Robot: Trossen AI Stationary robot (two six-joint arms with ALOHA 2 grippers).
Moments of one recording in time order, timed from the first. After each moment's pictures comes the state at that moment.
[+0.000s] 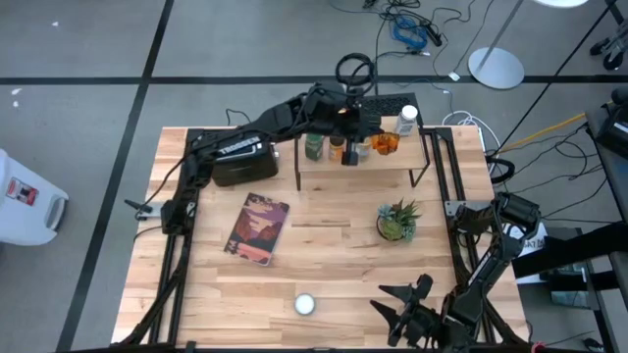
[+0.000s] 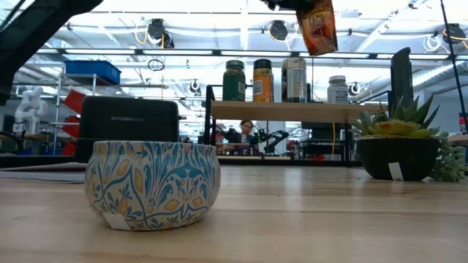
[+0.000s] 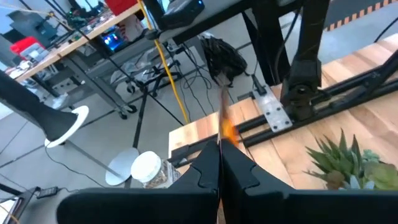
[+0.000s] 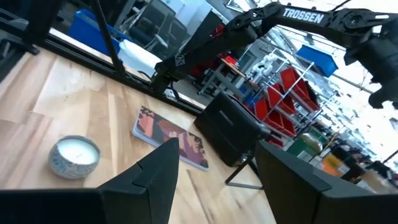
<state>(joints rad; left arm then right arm) 0.28 2.12 2.35 -0.54 0.21 0.58 1.08 1.78 1.02 0.27 1.57 -0.07</state>
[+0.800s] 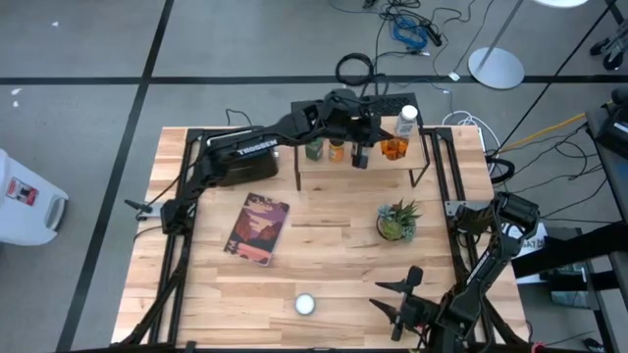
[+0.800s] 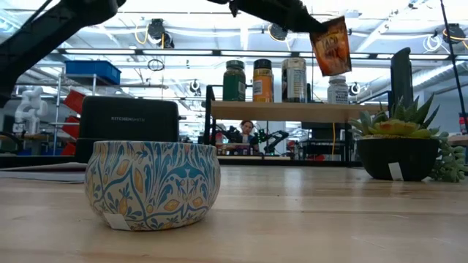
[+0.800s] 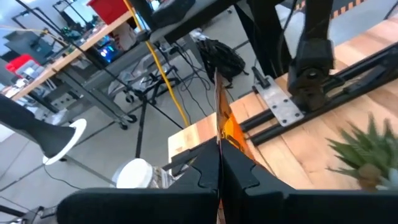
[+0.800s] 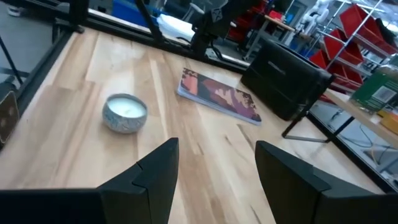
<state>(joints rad) 0.30 2.23 2.36 -0.41 0.26 0.67 1.07 1.78 1.02 -0.33 1.33 0.74</state>
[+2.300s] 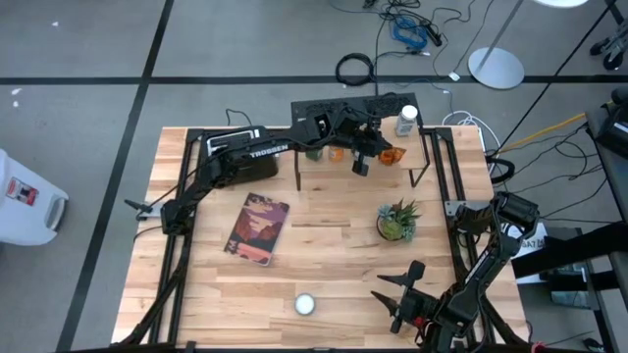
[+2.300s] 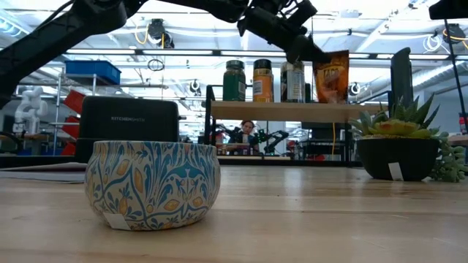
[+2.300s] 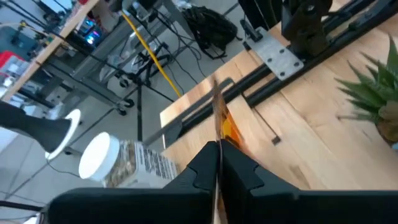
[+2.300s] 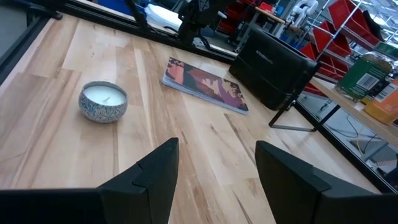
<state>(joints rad) 0.30 2.33 2.36 -0.44 0.21 0.82 1.05 1.78 1.02 -0.51 1.33 0.91</state>
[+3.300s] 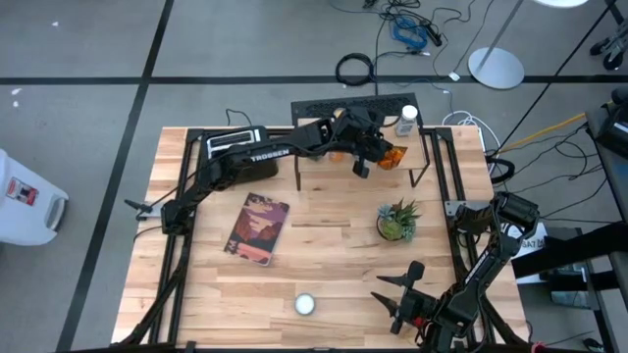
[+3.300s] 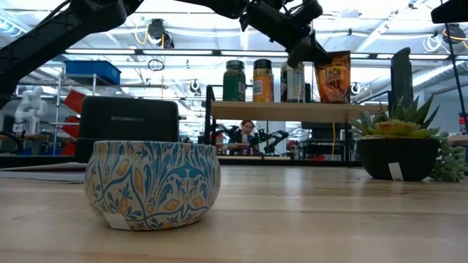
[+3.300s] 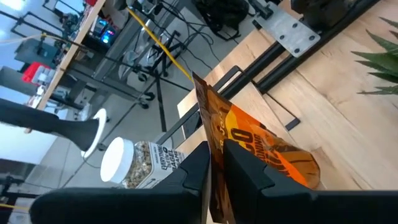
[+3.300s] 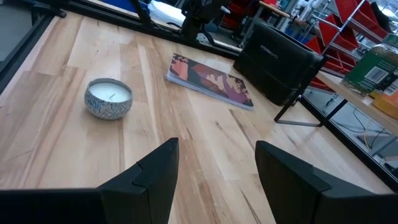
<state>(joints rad) 0.26 2.33 2.36 -0.43 0.08 0.95 1.05 1.78 1.02 -0.50 1.30 0.92</state>
